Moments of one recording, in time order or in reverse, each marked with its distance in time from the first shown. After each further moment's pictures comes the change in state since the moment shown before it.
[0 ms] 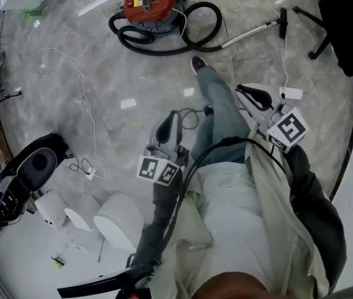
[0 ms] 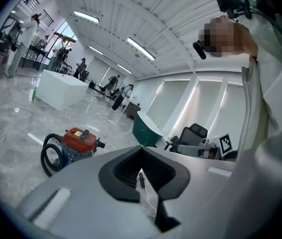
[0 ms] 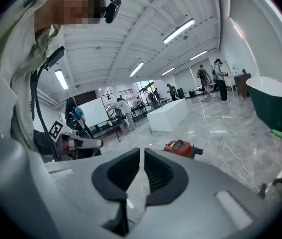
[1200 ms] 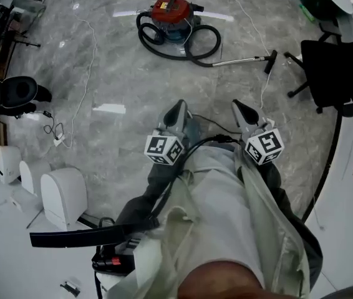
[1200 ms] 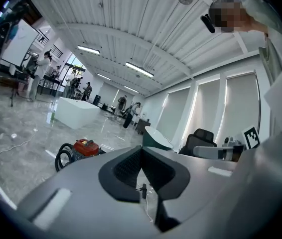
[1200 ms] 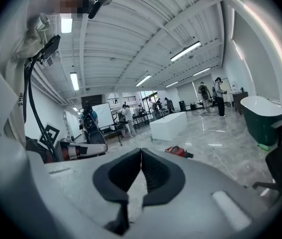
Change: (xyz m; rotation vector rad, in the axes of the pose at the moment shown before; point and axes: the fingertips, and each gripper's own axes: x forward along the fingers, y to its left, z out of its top) left arm -0.087 -0.226 -0.078 0.078 -0.240 0.202; right arm -0.241 0.084 -0.022 -0.092 -0.098 -0.024
